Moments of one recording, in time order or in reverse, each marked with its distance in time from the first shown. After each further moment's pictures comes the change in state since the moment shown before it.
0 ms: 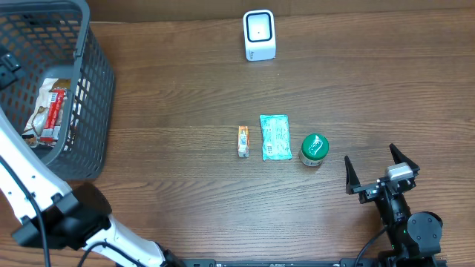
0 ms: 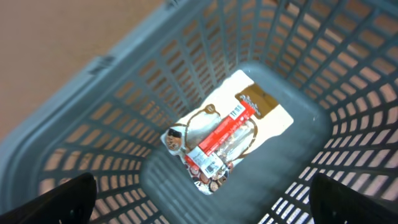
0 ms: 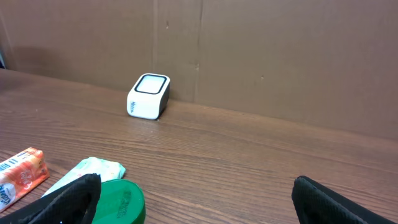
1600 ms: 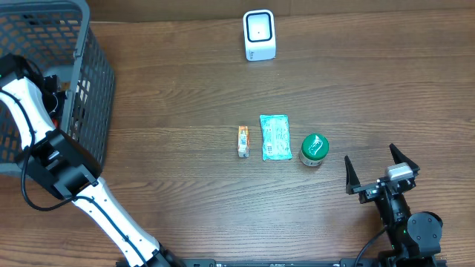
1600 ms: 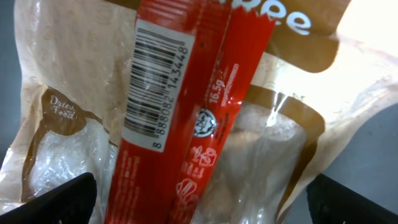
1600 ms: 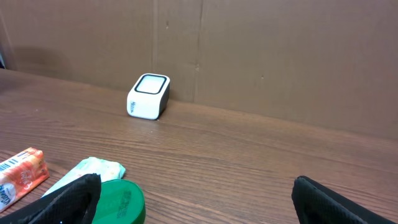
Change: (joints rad) left arm 0.005 0.601 0.004 0.059 0.102 0.335; right arm 0.000 0.000 0.000 -0.001 0.000 0.000
